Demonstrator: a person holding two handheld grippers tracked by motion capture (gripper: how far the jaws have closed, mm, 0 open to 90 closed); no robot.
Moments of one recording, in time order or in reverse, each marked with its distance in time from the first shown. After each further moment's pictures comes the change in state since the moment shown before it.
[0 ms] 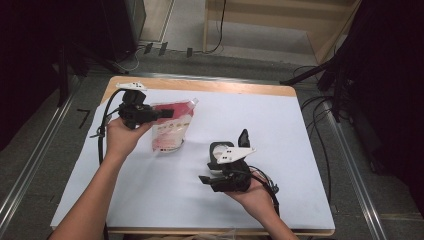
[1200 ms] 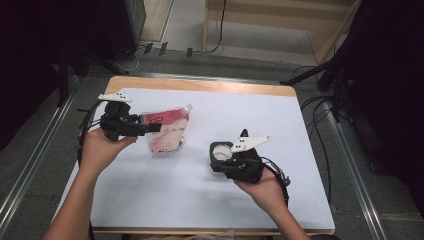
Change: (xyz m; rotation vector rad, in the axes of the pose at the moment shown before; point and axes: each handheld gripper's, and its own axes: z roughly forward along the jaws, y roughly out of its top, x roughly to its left) left arm -0.013 -0.025 -0.038 0.060 0.077 -0.006; right arm -0.017 0.015 -0.032 -0.022 0.053 0.061
